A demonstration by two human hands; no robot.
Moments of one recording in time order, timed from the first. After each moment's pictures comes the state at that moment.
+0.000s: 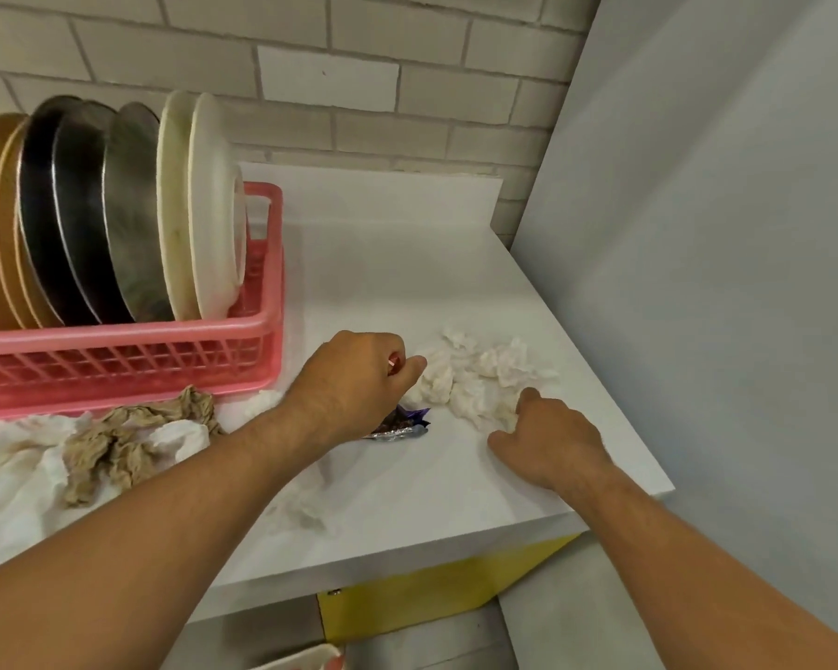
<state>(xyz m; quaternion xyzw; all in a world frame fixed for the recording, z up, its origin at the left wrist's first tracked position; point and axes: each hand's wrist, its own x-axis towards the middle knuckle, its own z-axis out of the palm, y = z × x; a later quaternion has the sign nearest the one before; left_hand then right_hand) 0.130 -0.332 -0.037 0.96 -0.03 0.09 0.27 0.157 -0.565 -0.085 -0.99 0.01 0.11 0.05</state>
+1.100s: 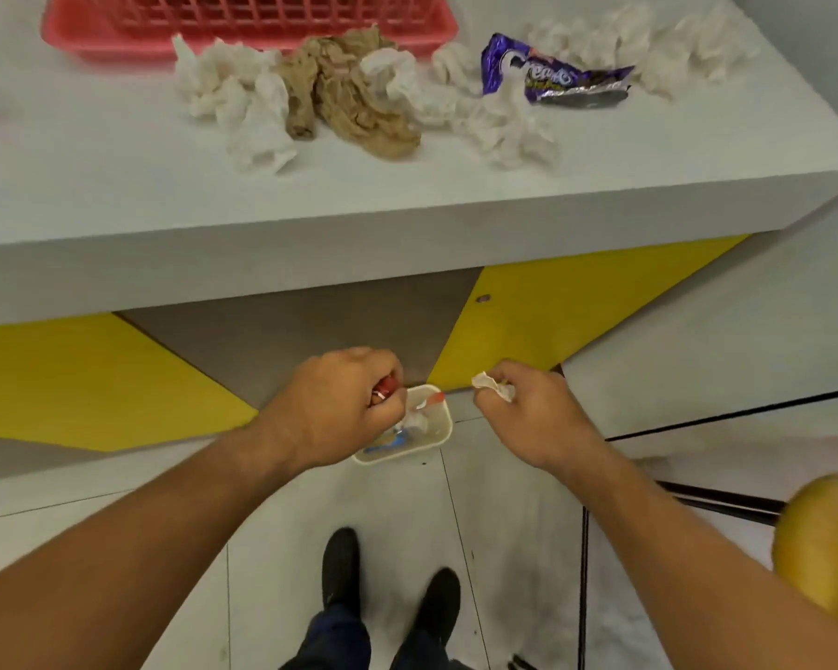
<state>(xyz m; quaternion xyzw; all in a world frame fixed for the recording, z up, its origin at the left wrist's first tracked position) -0.165 -0.176 -0.216 0.95 -0.13 -0.09 0.27 -0.140 -0.410 -0.231 -0.93 -0.02 0.16 0.32</state>
